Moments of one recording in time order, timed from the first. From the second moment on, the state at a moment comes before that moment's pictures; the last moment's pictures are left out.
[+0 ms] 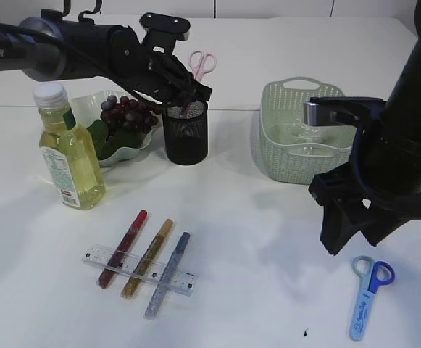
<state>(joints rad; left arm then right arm) -0.43 2.30 -1.84 -0.13 0.28 0.12 0.34 1.60 -1.16 0.23 1.22 -0.05</state>
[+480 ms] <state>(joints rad) -0.43 2.30 -1.84 -0.14 0.28 0.12 0.34 1.60 -1.16 0.23 1.22 -0.05</state>
